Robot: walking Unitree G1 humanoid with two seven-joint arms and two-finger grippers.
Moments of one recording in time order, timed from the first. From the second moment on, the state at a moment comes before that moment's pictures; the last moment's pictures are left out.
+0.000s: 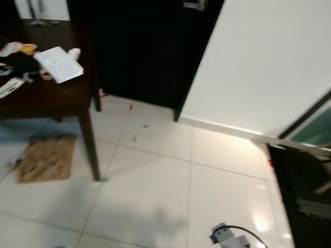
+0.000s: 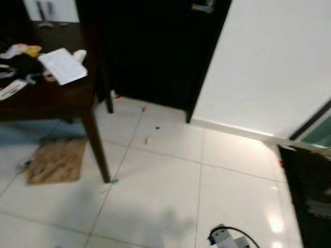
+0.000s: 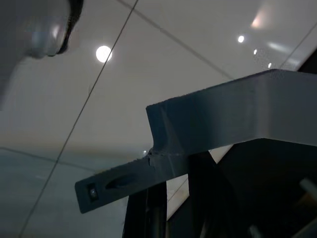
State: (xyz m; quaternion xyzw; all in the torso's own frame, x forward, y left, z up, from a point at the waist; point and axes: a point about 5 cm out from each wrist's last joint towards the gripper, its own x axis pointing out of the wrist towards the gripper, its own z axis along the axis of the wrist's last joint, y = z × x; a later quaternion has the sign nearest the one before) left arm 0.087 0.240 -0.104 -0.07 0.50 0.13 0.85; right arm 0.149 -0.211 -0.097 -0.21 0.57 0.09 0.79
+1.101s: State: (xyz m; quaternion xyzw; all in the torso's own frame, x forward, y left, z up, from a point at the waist) left arm 0.137 0.237 -0.092 0.03 0.49 0.06 0.87; right arm 0.142 -0.234 -0.094 -0.15 0.59 -0.01 0.80
